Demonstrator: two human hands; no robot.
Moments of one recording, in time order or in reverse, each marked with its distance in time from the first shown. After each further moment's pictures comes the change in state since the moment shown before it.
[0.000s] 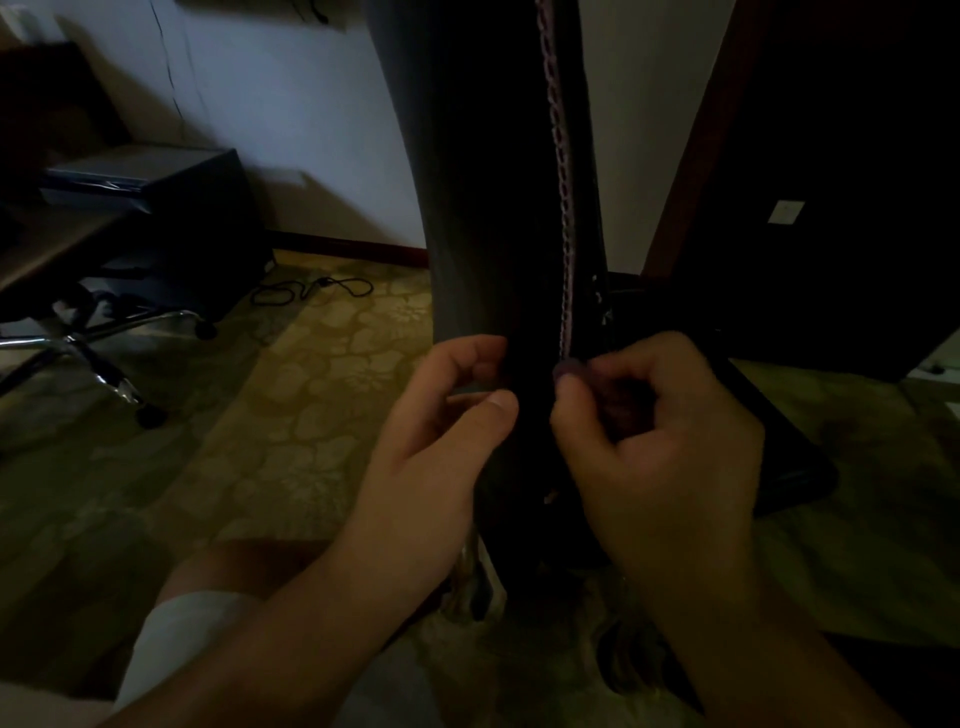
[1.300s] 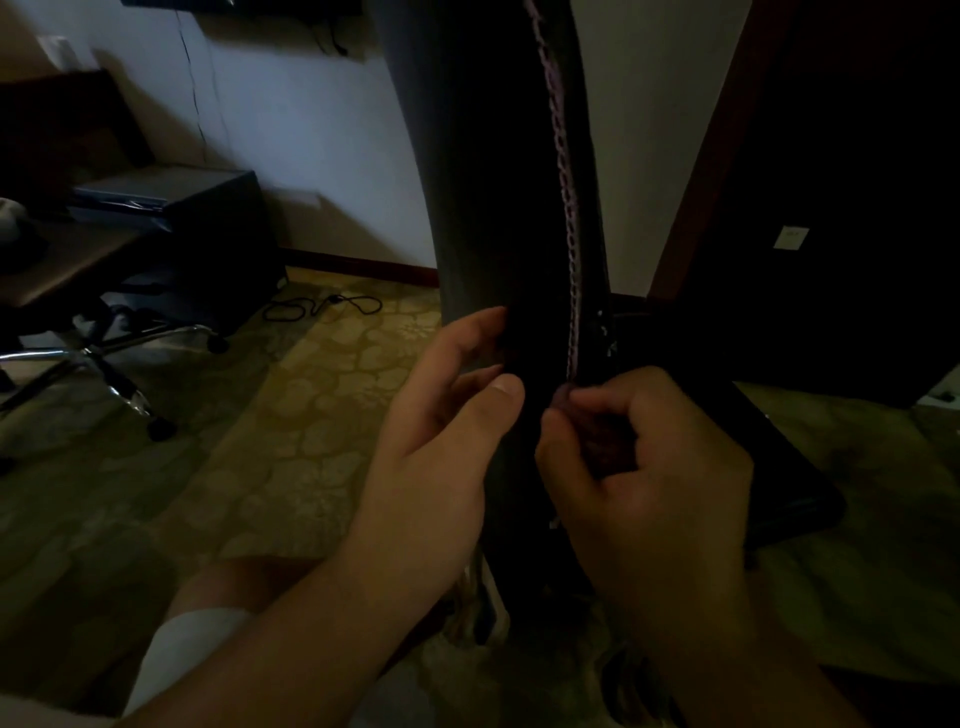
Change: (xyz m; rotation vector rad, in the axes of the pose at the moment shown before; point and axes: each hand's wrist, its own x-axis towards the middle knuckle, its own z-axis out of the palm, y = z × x) left_hand 0.006 0.020 0.006 -0.005 0.009 0.135; right_hand 0.000 -0.007 0.003 0.000 -0.024 -0.036
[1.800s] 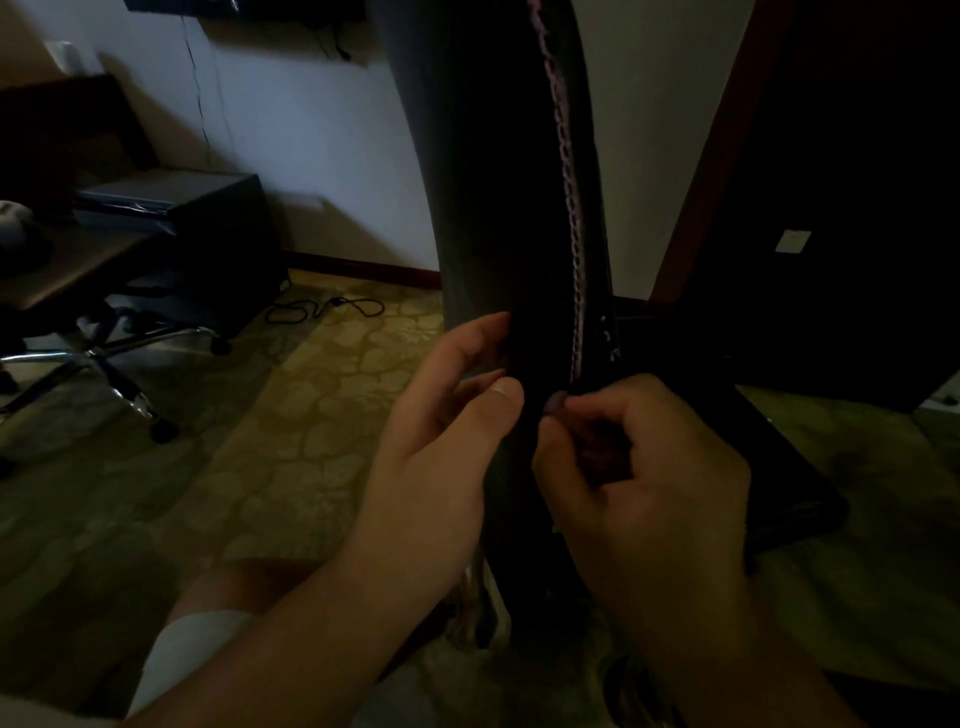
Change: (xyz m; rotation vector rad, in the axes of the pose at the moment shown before) left_hand 0.001 0.001 -0.002 -0.016 -0.016 -0.016; right_hand 0.000 0.001 0.000 -0.040 -0.023 -0.059
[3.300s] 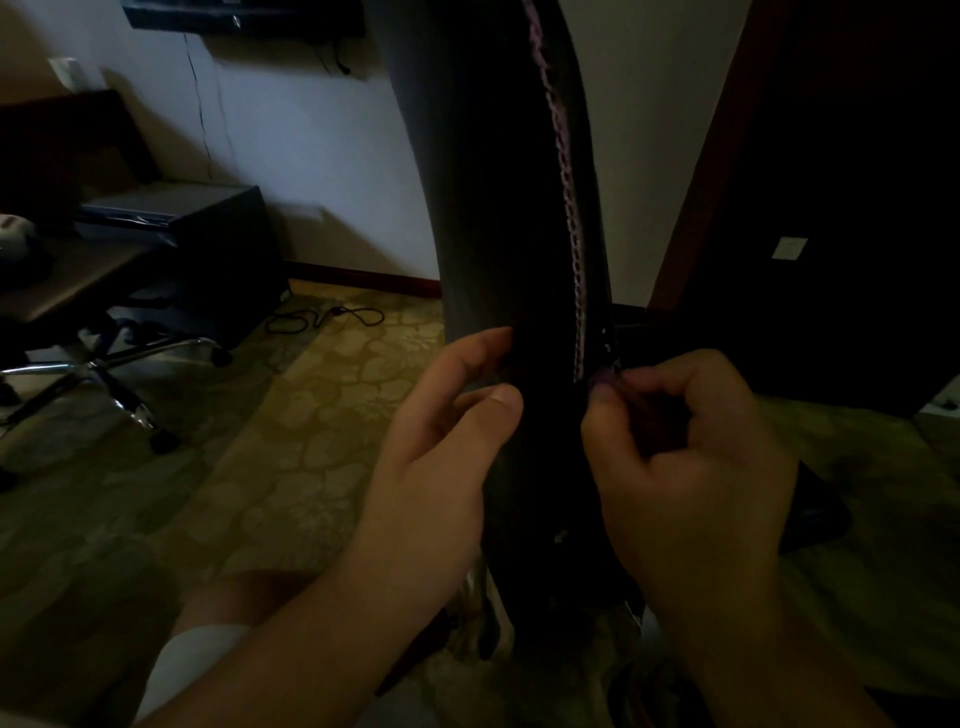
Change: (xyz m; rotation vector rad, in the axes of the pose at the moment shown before) left_hand 0.001 0.001 -0.001 -0.001 0.007 -0.022; right_hand 0.012 -0.001 -0.005 0.078 0.125 0.080
